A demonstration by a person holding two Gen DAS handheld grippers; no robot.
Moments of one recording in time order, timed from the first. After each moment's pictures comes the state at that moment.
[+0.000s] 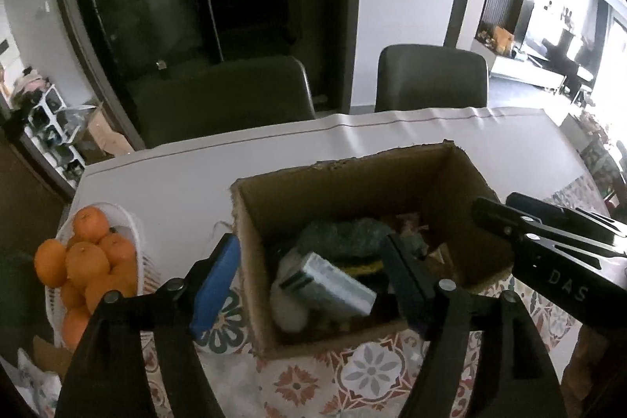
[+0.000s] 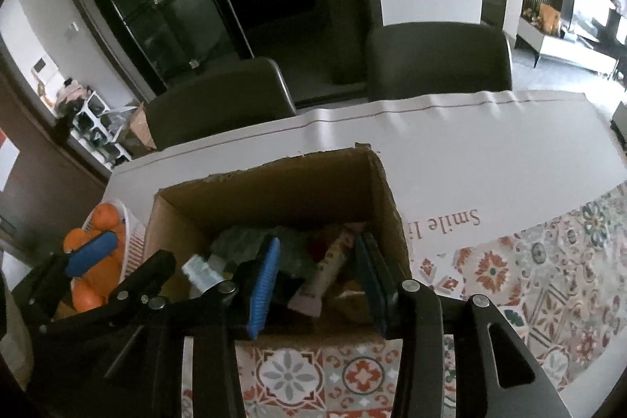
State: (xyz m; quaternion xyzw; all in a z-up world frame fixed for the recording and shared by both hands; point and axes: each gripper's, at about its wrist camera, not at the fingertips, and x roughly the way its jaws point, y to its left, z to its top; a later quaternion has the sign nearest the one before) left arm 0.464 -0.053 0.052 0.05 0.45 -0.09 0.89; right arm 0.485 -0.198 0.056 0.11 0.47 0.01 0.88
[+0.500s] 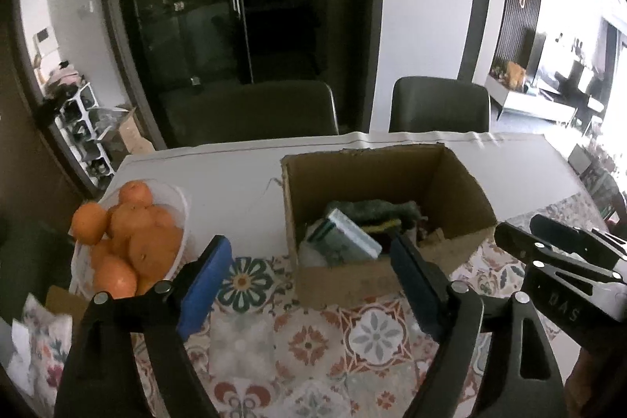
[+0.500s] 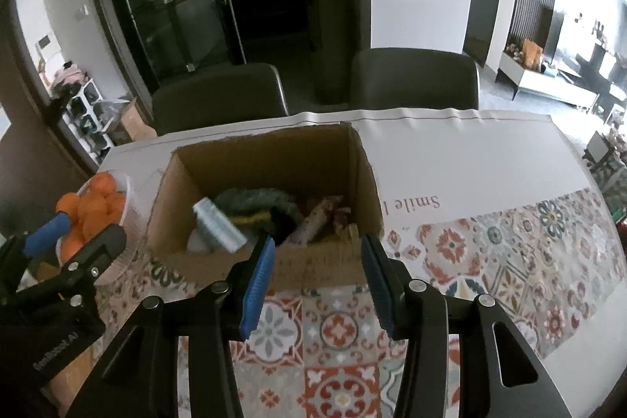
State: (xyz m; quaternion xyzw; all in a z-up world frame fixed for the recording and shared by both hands) left arm 0.367 -0.018 0.081 0.03 0.39 -0.05 0.92; right arm 0.389 -0.177 0.082 0.05 0.43 -0.02 0.90
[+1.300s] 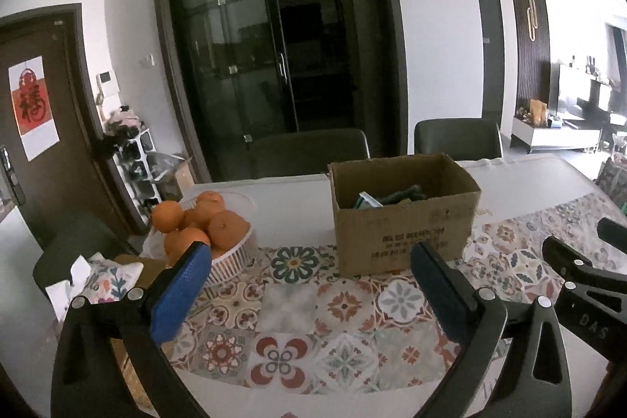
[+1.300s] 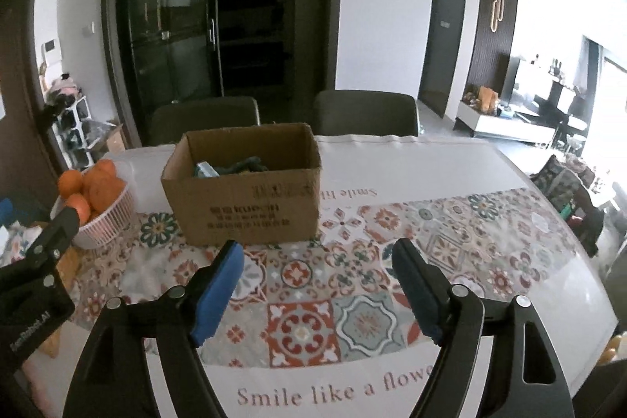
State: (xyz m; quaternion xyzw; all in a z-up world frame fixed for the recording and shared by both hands) left arm 0.190 -0.009 0.084 0.06 0.25 0.03 0.97; right arm 0.210 -0.168 0.091 0.01 0.32 -0.09 0.94
